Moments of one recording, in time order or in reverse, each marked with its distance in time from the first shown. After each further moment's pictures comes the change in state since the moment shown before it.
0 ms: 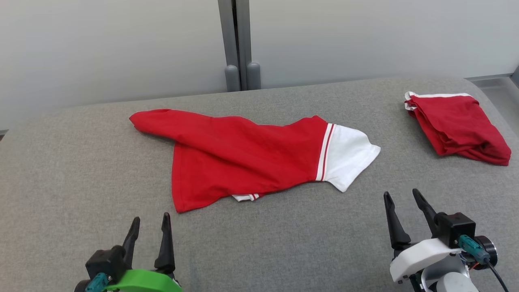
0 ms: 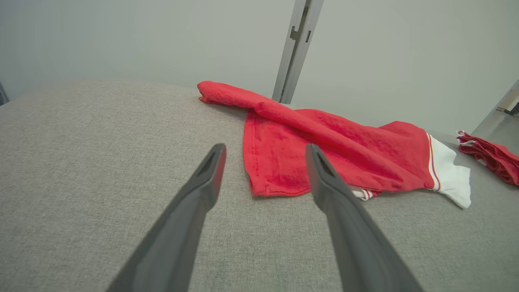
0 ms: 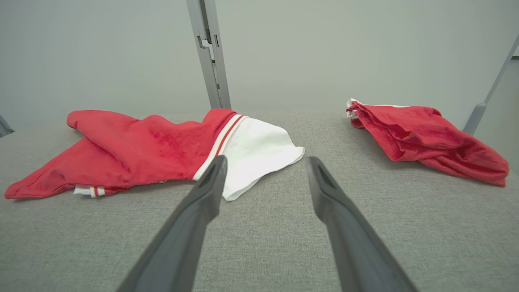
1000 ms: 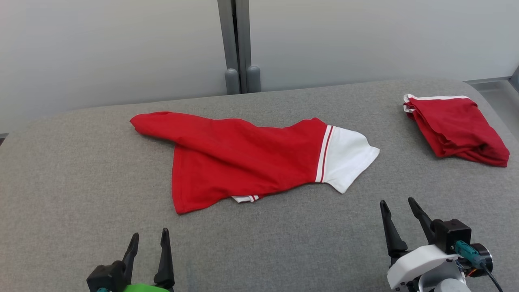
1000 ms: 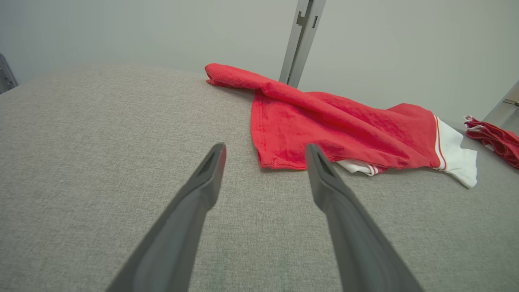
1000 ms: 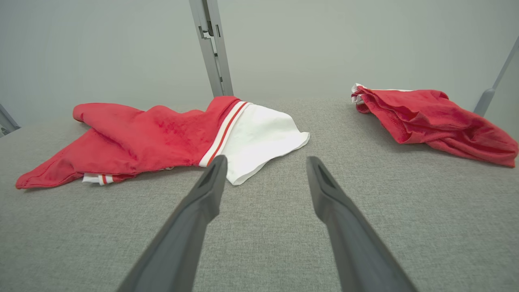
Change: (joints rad) left arm 0.069 -0.056 0.081 0.010 0.086 -0.051 0.000; right arm 0.019 0.000 0.020 0.025 0.026 0.000 0.000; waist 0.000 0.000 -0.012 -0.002
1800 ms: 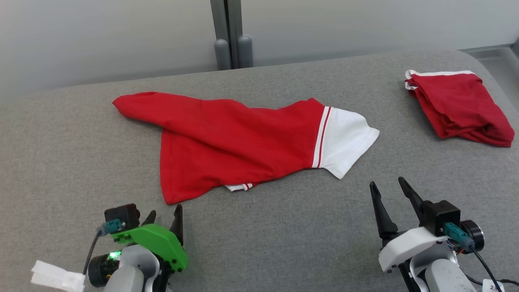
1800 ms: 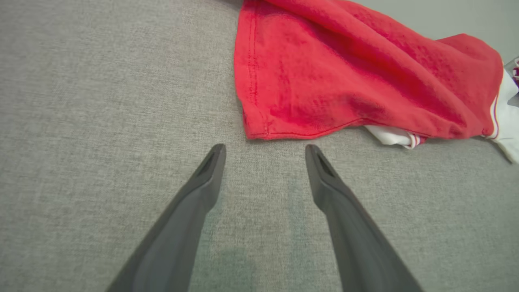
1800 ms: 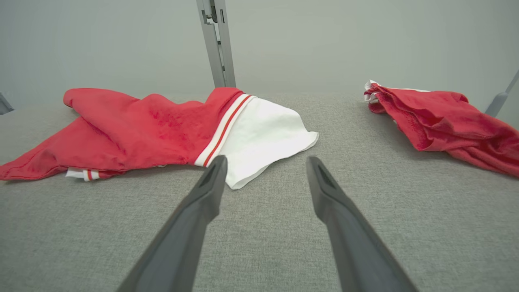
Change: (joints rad) left arm -0.301 -0.006 -0.032 0.290 -0.104 0.010 0.306; right arm -0.075 0.000 0.029 0.003 -0.044 0.000 0.000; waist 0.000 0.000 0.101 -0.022
